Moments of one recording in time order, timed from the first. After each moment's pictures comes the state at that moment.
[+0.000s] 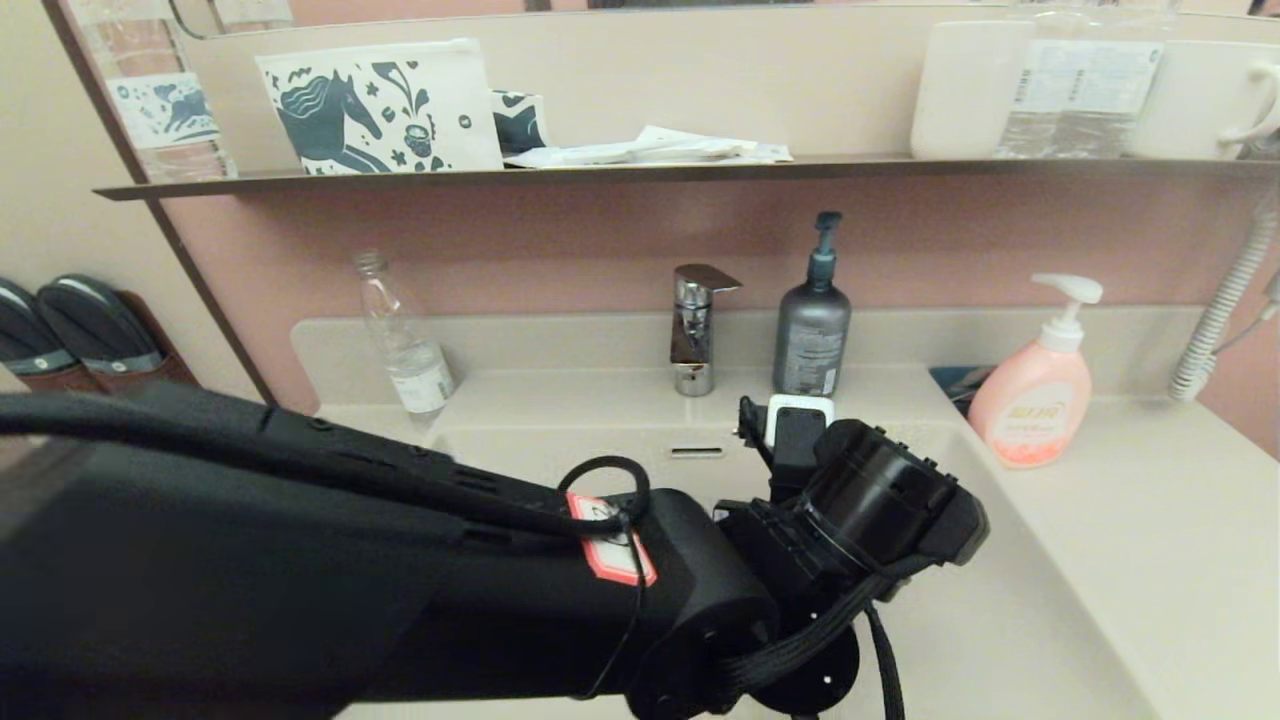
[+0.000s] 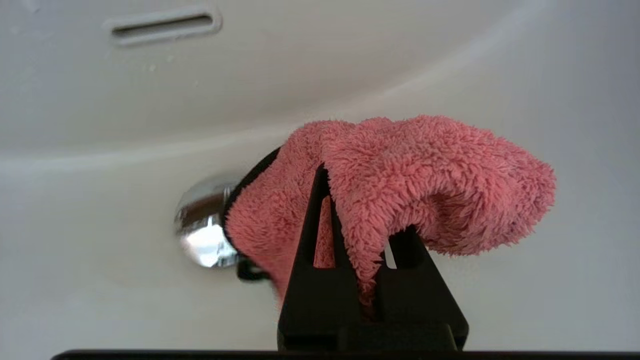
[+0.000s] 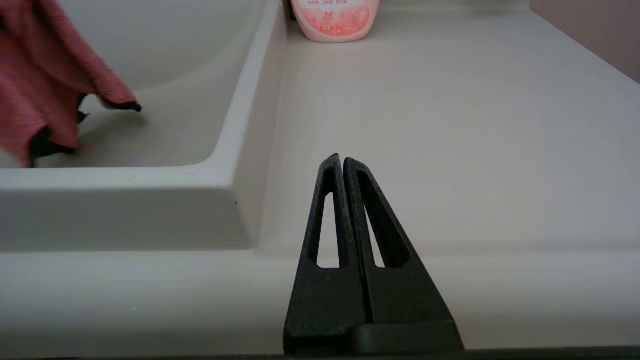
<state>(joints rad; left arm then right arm) -1.11 2.11 -1.44 0.02 0.72 -0.51 0.00 0.00 0.00 0.00 0.00 0.00</state>
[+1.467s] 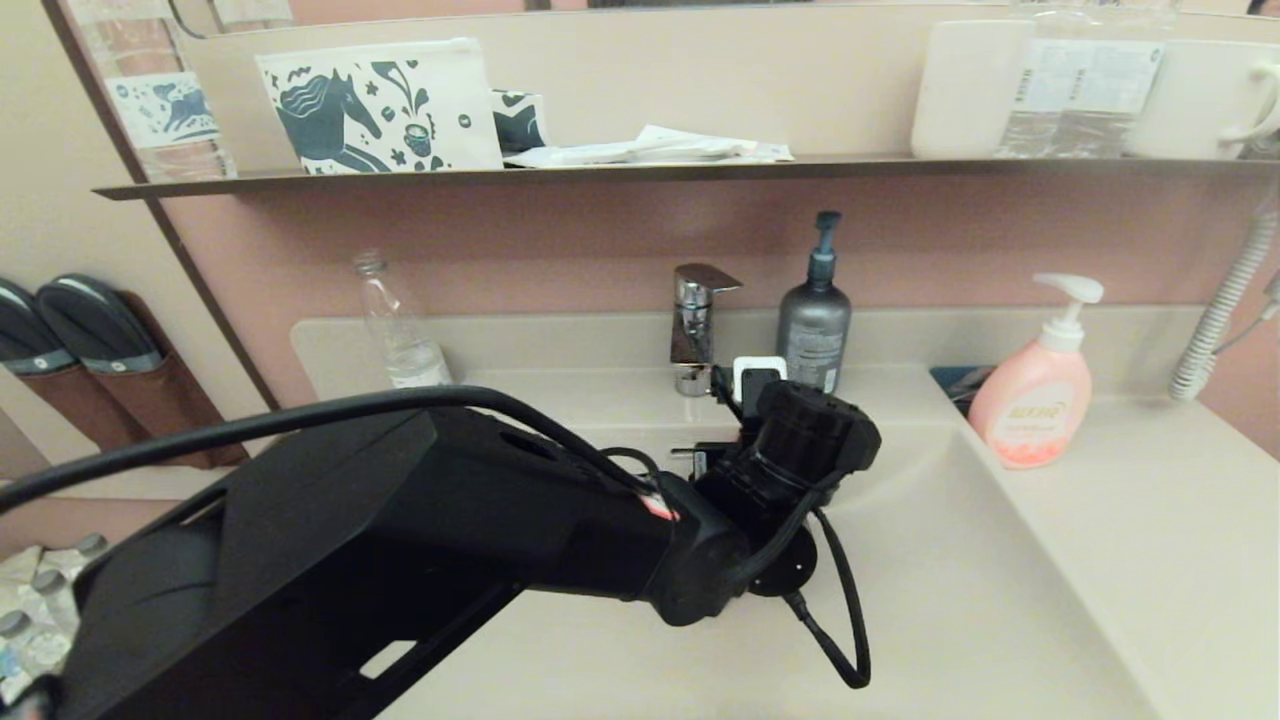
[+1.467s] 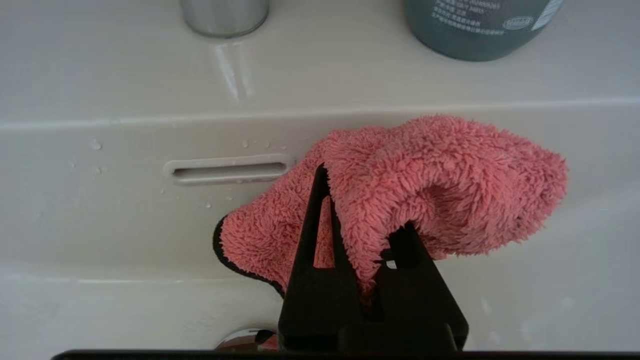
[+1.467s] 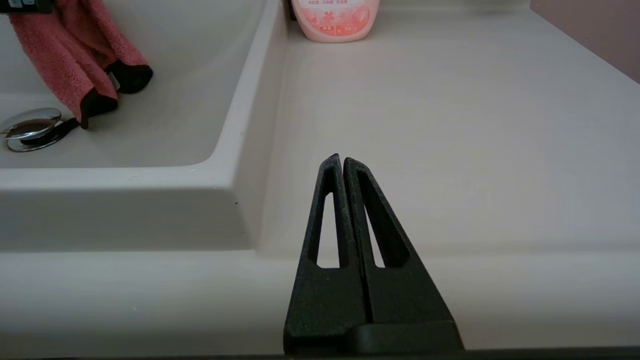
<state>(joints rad) -0.96 2.27 -1.50 -0.32 0.80 -0.33 0.00 0.00 0.00 0.00 0.00 0.00</state>
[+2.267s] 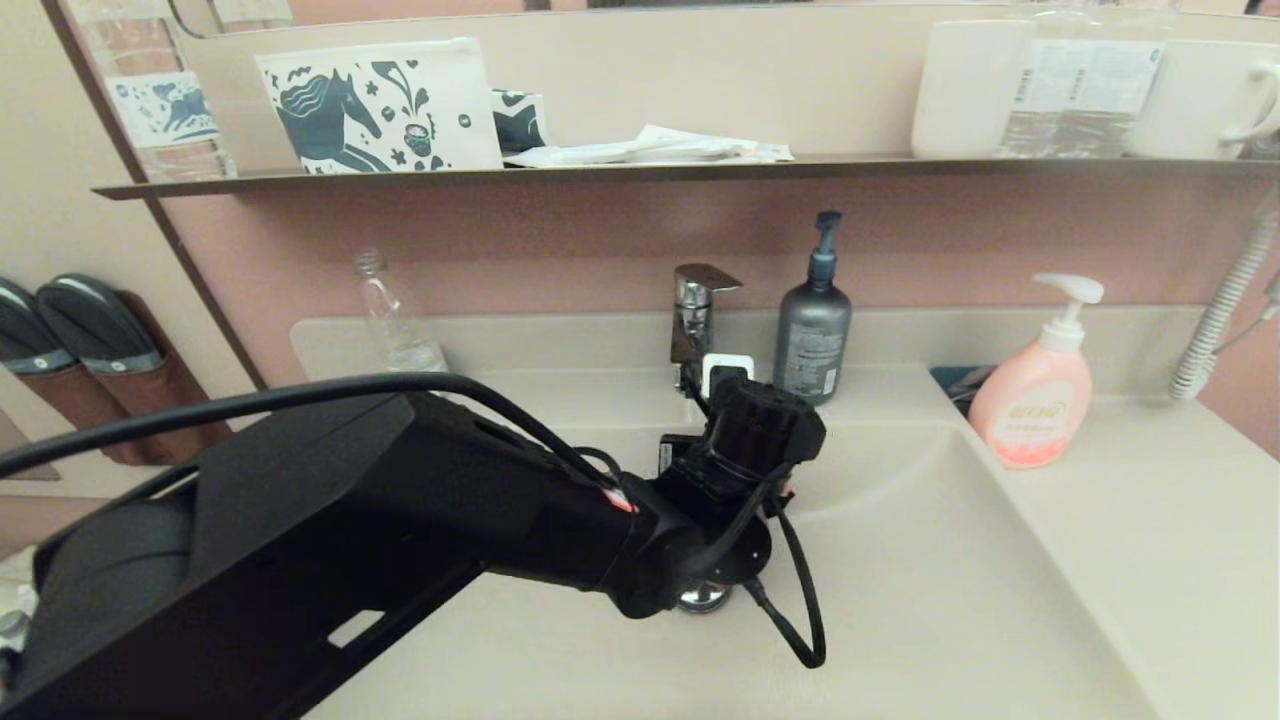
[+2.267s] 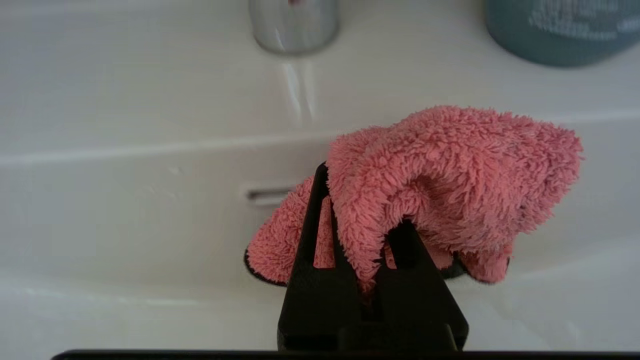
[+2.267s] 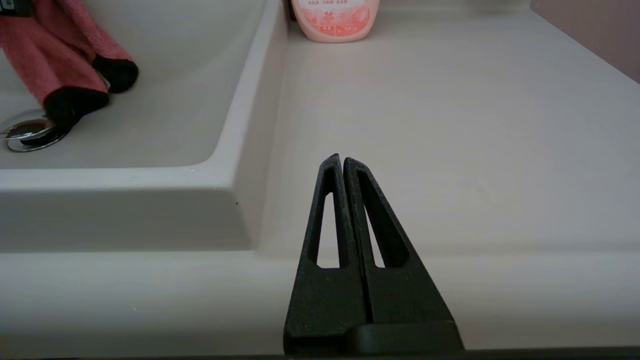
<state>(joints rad) -0.90 2.24 -1.38 -0.44 0.80 -0.22 0.00 0.00 0.00 0.00 0.00 0.00</state>
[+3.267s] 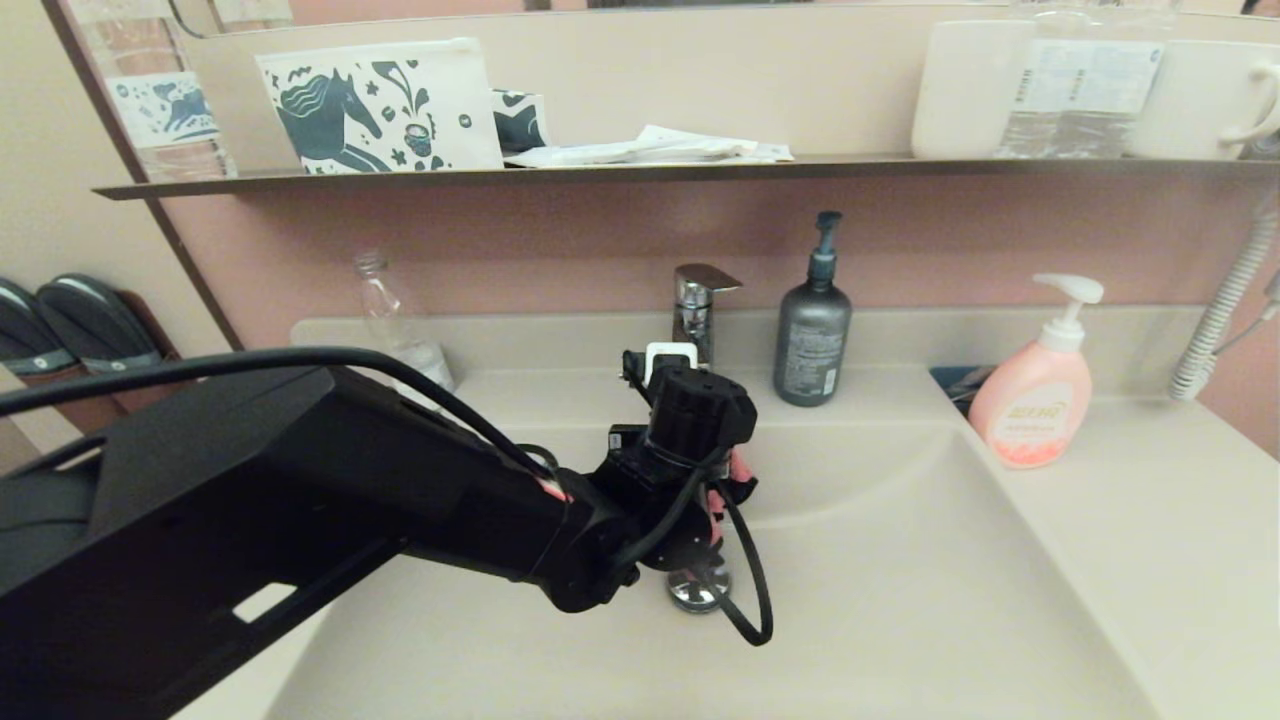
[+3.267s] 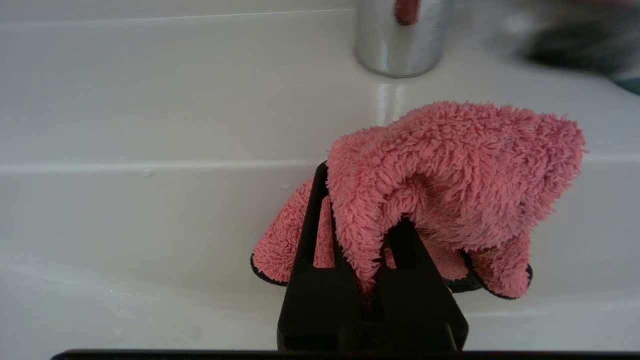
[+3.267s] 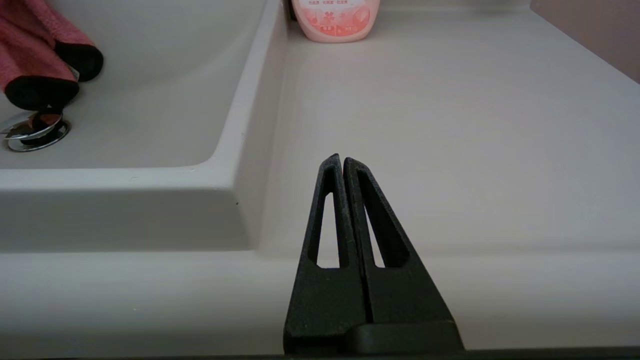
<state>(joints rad) -0.82 2.16 -1.23 -0.54 0.79 -0.20 0.00 0.00 0.00 0.00 0.00 0.00</state>
